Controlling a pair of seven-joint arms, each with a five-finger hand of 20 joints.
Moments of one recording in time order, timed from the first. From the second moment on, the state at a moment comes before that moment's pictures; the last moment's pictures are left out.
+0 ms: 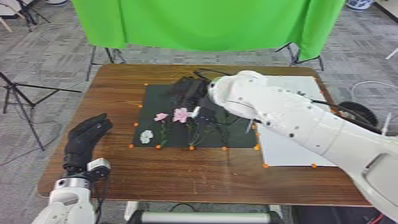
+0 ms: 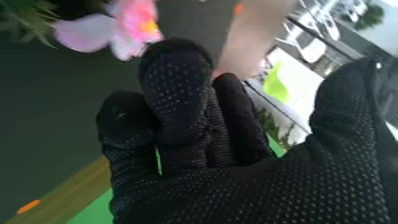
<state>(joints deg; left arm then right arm) 117.5 -57.7 -88.5 -104.5 46.1 14.9 23.8 -31.9 -64.7 18.4 -78.3 -61.5 -11.0 20.2</state>
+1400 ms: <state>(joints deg) 119.8 -58.5 -89.8 -105.5 46.2 14.9 23.8 -56.9 -28.4 39.7 -93.9 -107.2 -3.1 29.0</state>
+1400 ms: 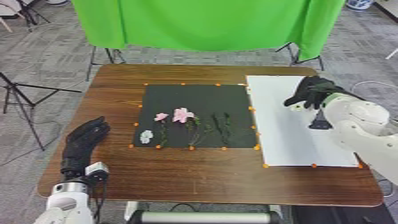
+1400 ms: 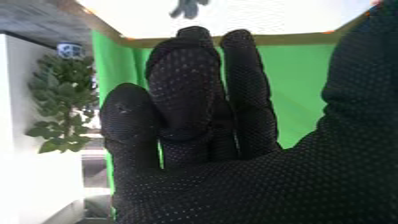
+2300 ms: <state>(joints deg) 119.8 -59.0 -89.6 -105.5 46.2 14.9 23.9 -60.5 -31.1 38.2 -88.6 -103.3 7.6 29.4</state>
